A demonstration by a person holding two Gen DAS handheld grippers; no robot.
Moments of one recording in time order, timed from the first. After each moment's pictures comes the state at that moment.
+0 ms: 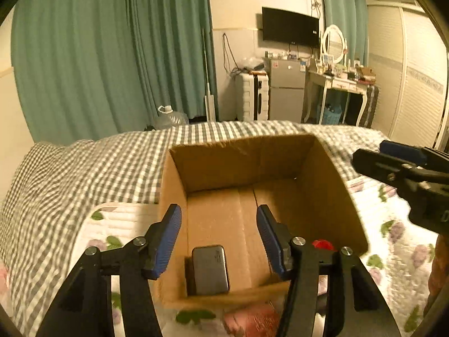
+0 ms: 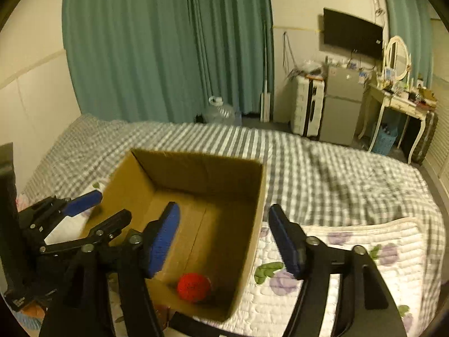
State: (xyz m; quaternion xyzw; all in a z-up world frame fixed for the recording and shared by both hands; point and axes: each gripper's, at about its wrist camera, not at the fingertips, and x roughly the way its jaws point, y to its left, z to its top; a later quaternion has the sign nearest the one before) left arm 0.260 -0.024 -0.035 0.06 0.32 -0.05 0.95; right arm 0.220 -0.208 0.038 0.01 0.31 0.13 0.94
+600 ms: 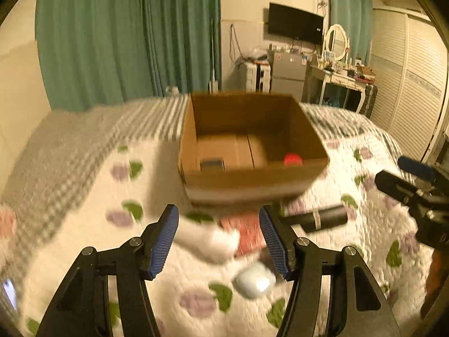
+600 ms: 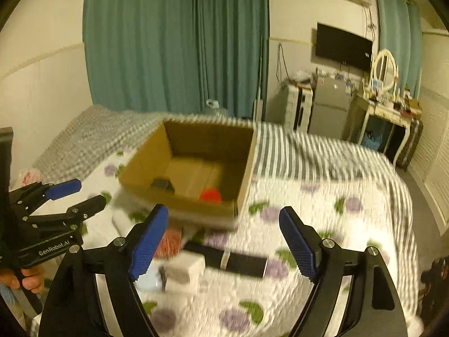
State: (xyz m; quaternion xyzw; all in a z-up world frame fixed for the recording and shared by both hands) left arm 0.134 -0.008 -0.062 0.02 0.36 -0.04 0.93; right arm 0.078 -0.216 0.018 -0.02 0.32 0.10 0.94
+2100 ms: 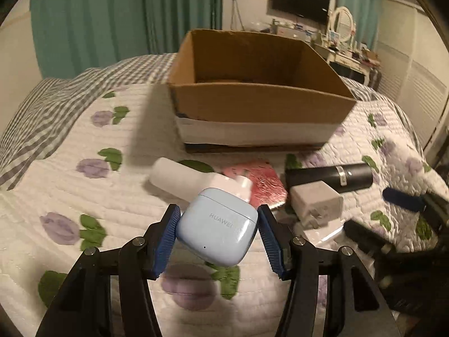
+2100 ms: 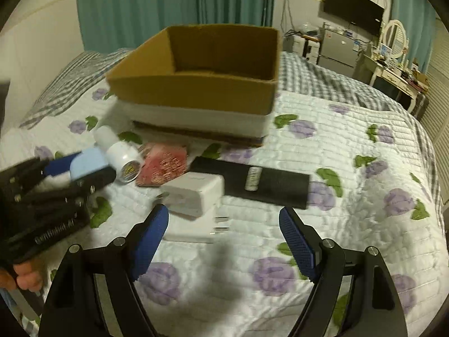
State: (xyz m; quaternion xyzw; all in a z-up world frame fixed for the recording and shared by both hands) left arm 0.143 0.009 -0.133 0.01 0.41 -0.03 0.91; right arm 0.079 -0.170 -0.087 -0.05 0.43 0.10 0.90
